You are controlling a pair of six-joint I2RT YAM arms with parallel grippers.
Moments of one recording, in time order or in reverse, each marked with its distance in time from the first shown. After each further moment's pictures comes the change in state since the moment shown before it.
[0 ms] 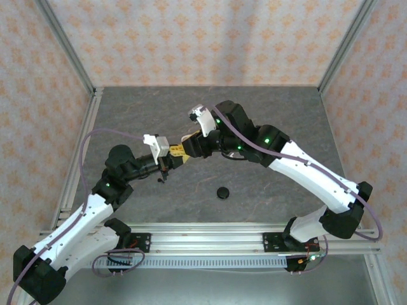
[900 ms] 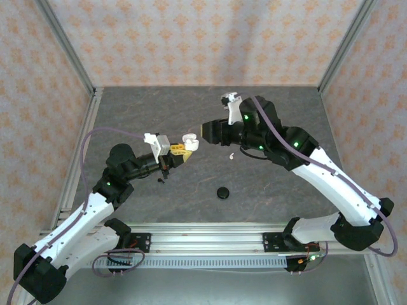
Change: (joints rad) left arm 0.000 0.014 0.006 0.000 -0.010 0.001; right arm -0.101 -0.148 -0.034 -0.026 0.174 0.227
